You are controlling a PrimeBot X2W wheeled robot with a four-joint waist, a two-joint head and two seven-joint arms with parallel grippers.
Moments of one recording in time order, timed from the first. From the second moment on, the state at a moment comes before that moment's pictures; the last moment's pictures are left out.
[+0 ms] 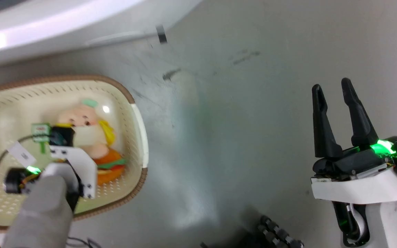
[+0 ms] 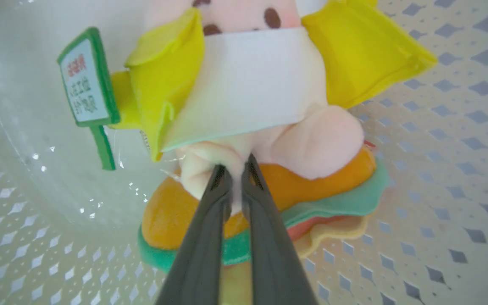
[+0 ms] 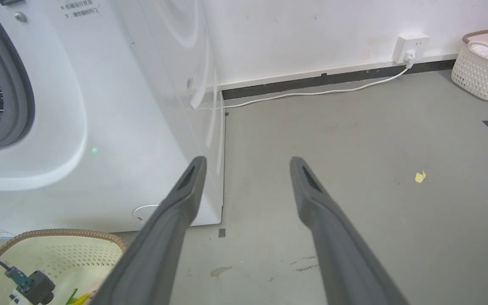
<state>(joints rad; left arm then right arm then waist) -0.81 0.29 -0.34 1.28 -0.29 -0.05 0.02 -0.25 -0.05 0.11 -0.14 0.36 0.13 -0.26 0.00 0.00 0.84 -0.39</state>
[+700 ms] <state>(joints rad) -0.51 0.14 -0.31 1.13 -0.39 -0.11 -0.25 -0.03 -0.05 0.06 -0.06 0.19 0.13 -0.26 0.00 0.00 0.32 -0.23</state>
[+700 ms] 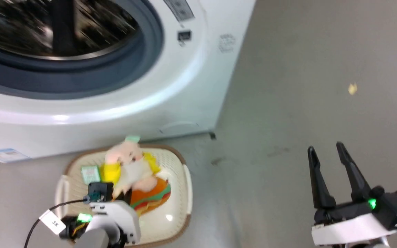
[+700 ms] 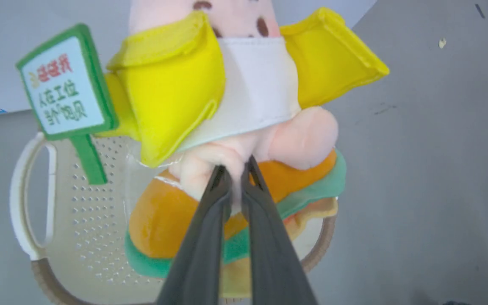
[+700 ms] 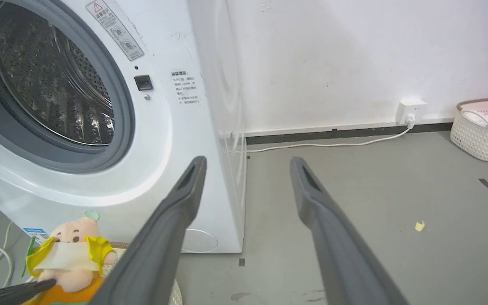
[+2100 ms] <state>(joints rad) -1.27 0.58 -0.21 0.62 -0.18 -0.09 0.19 -0.16 -0.05 0.11 -0.09 0.32 0.13 -0.26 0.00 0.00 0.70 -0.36</state>
